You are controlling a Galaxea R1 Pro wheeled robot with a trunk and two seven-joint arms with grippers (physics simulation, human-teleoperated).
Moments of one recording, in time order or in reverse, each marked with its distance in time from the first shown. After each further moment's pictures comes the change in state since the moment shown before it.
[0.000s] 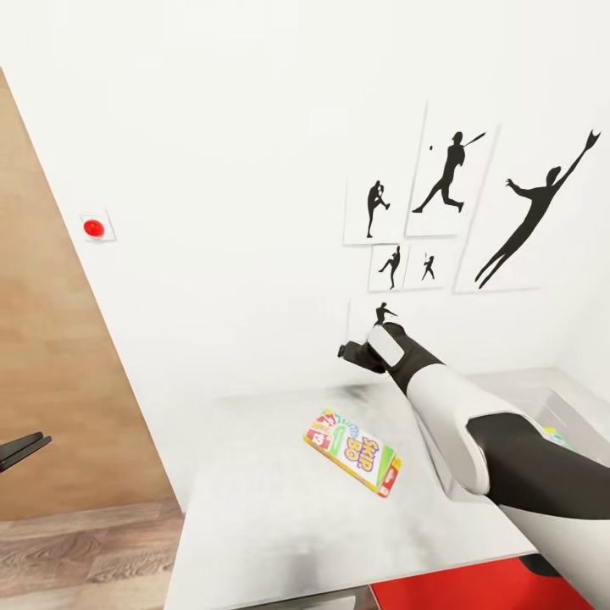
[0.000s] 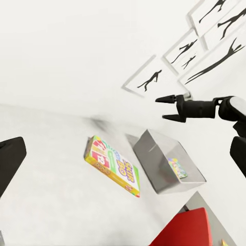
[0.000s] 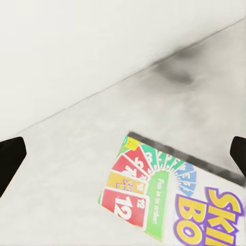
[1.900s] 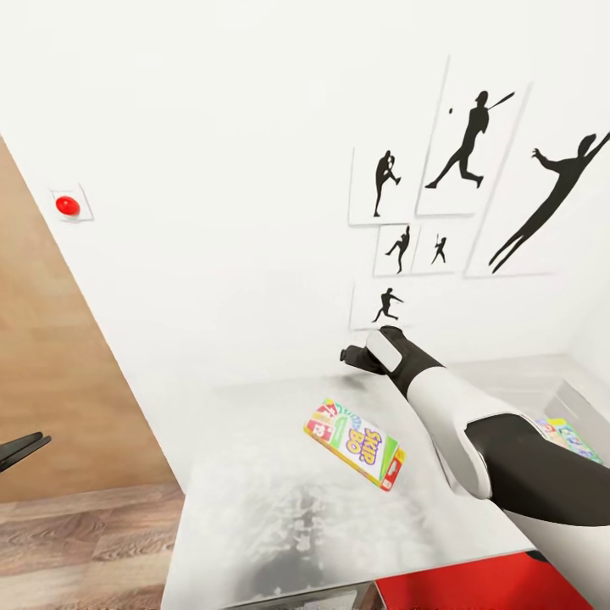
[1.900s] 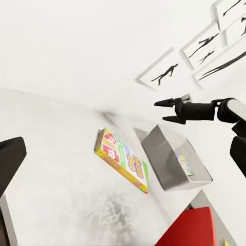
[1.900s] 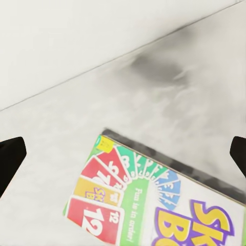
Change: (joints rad) left arm 0.000 0.000 0.002 -0.001 0.000 0.000 0.000; right arm 0.010 -0.007 0.085 0.005 0.001 -0.007 0.005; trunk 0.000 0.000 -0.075
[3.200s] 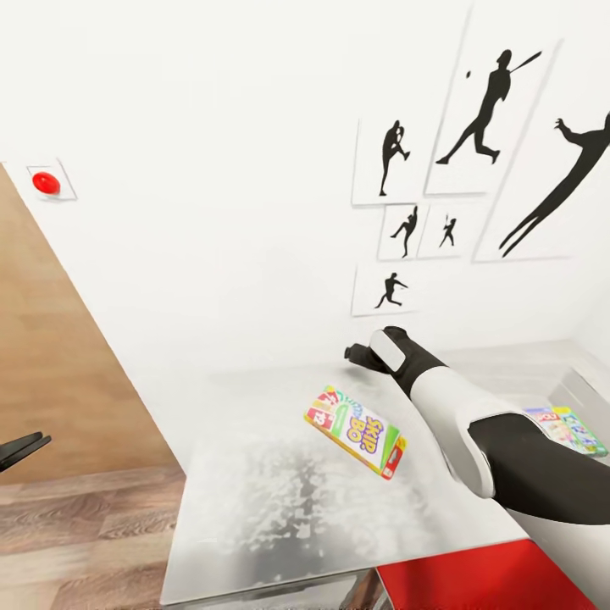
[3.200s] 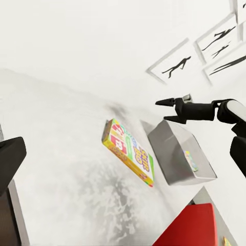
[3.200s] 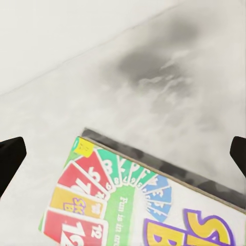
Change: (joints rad) left arm 0.000 0.000 0.000 0.000 0.000 0.000 0.000; right arm -0.002 -0.014 -0.002 0.007 -0.004 -0.040 -0.003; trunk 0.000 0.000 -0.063
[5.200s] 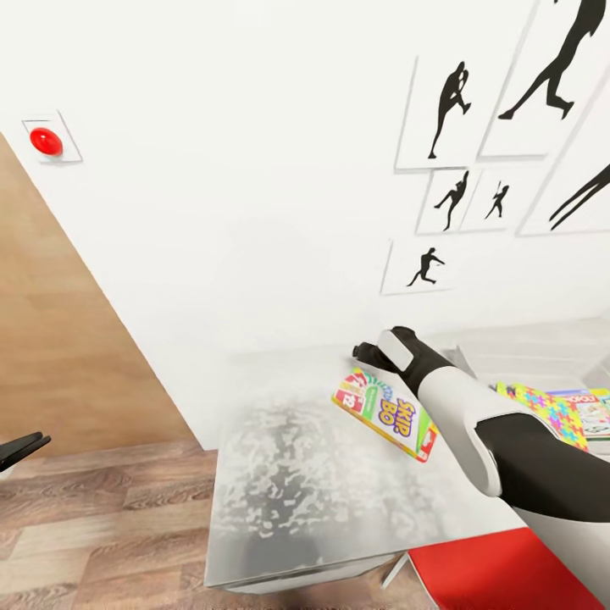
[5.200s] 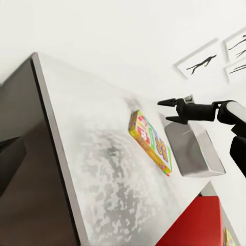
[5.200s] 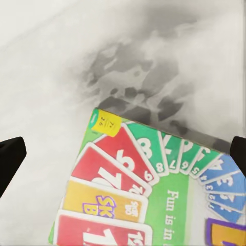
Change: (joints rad) left arm 0.000 0.000 0.000 0.000 0.000 0.000 0.000; right arm 0.000 -0.030 -0.003 0.003 -0.003 -0.025 0.000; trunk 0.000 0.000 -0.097
